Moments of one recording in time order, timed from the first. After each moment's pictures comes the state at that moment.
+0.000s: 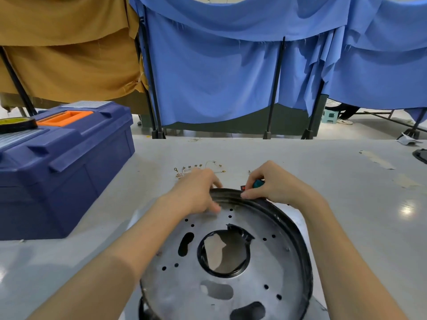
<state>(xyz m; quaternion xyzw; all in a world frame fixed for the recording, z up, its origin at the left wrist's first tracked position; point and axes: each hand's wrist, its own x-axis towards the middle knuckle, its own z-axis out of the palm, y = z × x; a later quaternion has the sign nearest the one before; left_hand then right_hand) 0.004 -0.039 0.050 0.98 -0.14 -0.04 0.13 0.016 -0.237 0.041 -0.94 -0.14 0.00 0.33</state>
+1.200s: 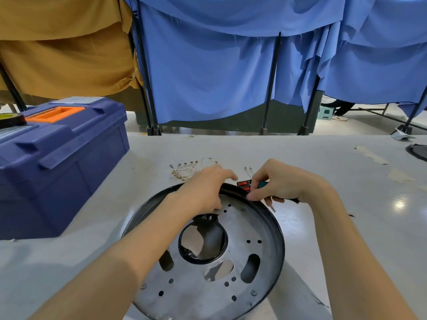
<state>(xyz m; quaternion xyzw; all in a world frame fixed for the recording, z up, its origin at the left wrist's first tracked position) 0.006 -0.058 0.045 0.97 -0.23 -0.02 0.08 0.002 -0.248 0.059 -0.94 -0.11 0.12 0.30</state>
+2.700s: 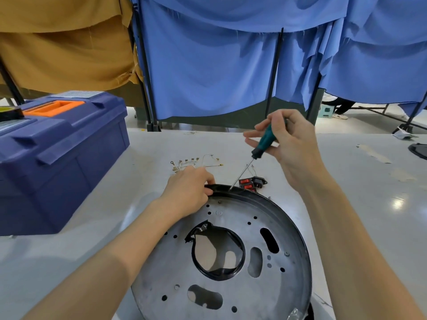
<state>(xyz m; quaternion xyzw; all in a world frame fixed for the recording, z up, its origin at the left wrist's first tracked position) 0.020 -0.028 0.016 0.97 -0.15 0.09 0.15 0.004 -0.225 0.076 -0.63 -0.13 -0.21 0.73</state>
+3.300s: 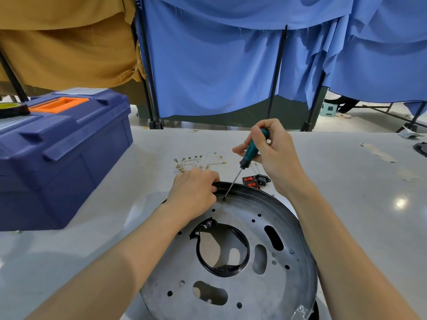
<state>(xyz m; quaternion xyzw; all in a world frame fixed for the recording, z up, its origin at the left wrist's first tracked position) 0.014 -0.033 0.005 0.97 -0.16 0.16 0.12 0.011 -0.202 0.053 -0.71 -0.14 -0.19 0.66</state>
